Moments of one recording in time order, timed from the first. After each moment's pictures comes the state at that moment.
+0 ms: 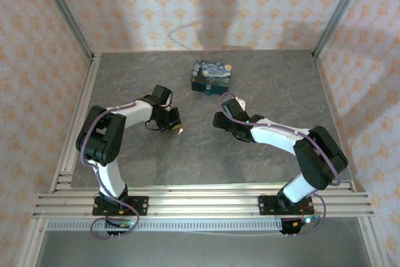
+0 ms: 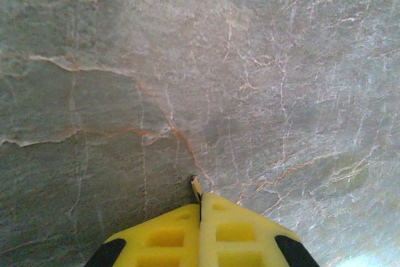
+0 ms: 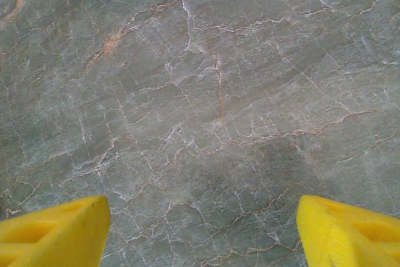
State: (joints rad) left arm -0.30 1.82 1.04 -0.41 0.35 -0.75; right arm 0.65 1.55 0.85 -0.22 0.20 0.75
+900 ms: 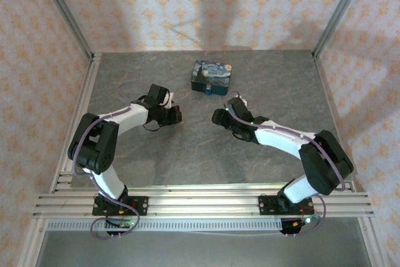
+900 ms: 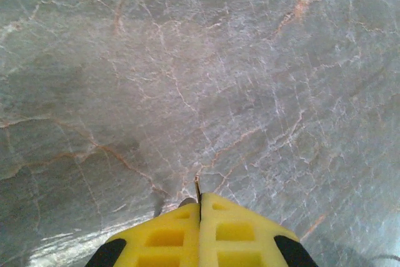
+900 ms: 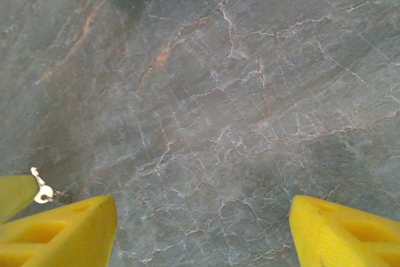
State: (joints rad) left arm -0.30 1.71 0.97 -0.29 0.40 -0.49; right arm 0.62 1.49 0.81 -0.12 0.07 0.86
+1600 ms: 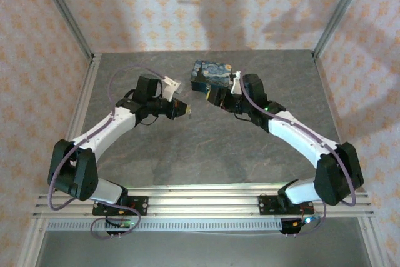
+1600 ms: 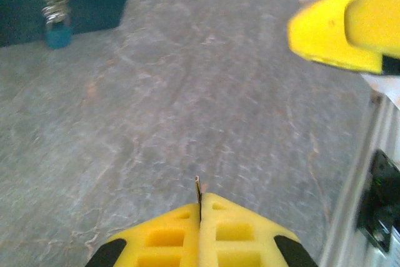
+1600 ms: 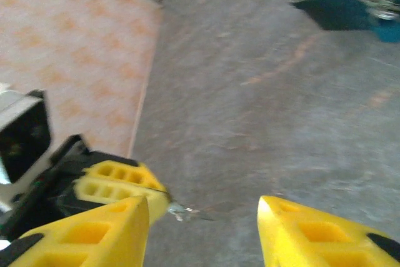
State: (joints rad) left arm -0.31 1.43 1.04 -0.35 0.69 -0.06; right arm 0.52 1.38 1.03 -0.12 -0.44 0.79
